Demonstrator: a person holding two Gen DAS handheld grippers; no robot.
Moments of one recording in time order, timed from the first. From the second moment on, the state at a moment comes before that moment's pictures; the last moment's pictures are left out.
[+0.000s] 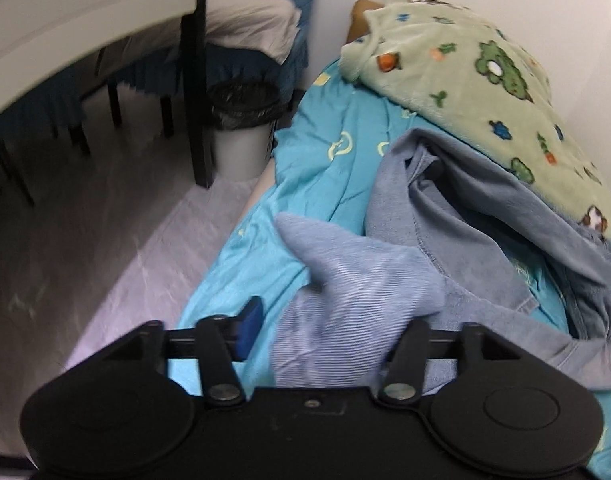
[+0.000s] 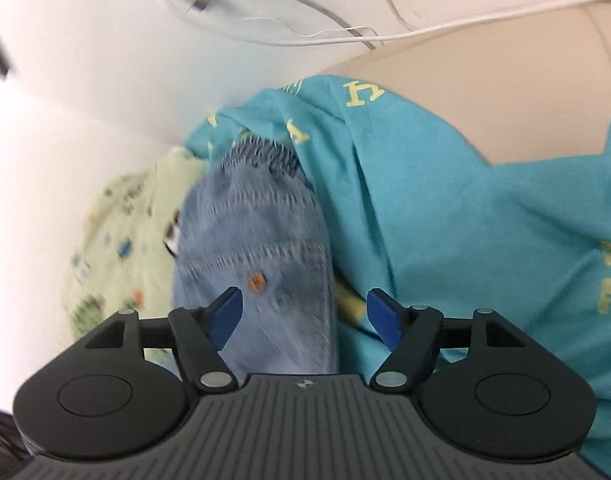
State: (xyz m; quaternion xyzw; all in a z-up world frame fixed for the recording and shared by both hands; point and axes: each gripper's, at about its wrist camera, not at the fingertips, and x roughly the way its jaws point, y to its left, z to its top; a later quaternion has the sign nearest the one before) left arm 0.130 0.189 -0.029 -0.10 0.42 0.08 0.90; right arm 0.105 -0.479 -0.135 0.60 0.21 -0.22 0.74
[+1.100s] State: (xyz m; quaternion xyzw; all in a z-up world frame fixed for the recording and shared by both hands) left arm 0.172 0.023 -0.051 -0.03 0.36 -0.09 0.93; right arm 0.209 -0.383 -0.114 0.32 0.26 -0.07 0.91
